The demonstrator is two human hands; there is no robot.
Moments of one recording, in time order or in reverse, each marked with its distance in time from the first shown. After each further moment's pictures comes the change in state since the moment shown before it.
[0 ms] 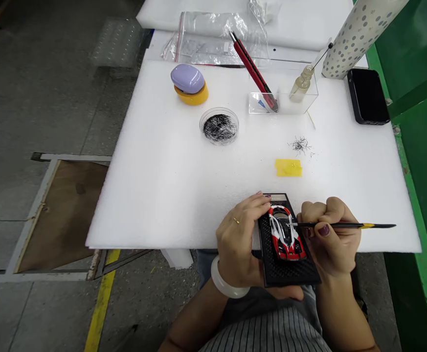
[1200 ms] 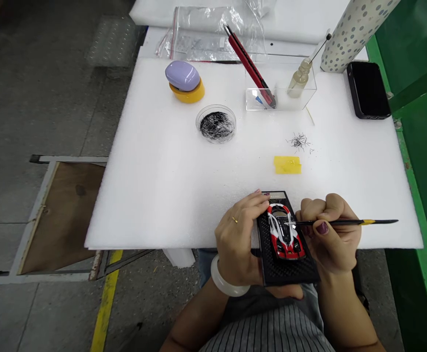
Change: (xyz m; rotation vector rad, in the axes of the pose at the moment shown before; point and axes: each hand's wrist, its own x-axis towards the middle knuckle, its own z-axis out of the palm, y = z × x) left_hand -0.001 0.001 0.002 0.012 0.014 -0.016; right_hand -0.001 -0.001 0.000 -0.060 0.013 0.007
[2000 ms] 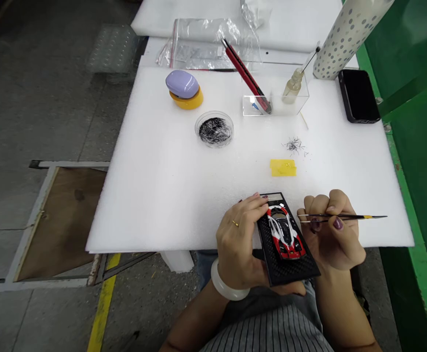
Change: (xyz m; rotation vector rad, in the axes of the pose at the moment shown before) left_hand -0.002 0.004 0.000 0.104 -0.022 0.049; right_hand 0.009 -0.007 -0.003 0.034 0.059 -0.010
